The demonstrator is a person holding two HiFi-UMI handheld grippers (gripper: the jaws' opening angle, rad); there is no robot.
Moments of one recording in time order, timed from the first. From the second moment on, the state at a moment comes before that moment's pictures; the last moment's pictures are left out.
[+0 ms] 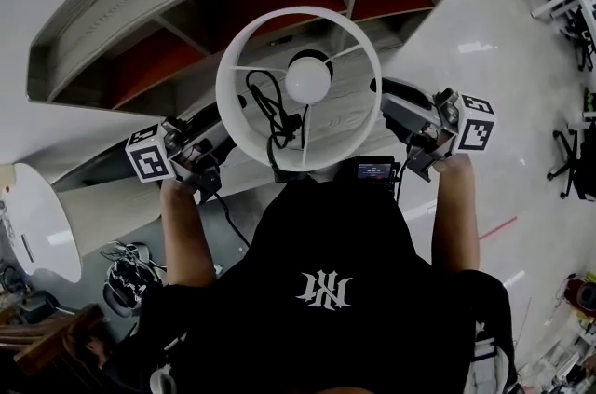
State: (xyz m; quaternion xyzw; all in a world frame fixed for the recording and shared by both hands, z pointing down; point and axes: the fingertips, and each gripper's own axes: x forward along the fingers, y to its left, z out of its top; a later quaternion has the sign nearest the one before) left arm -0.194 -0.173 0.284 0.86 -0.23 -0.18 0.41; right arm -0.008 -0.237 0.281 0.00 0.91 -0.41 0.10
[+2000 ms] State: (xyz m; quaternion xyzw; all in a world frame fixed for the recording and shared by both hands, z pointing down) left arm -0.197 -0.169 0.277 0.87 -0.25 -0.17 0.40; right arm -0.011 -0.233 0.278 0.01 0.92 -0.39 0.08
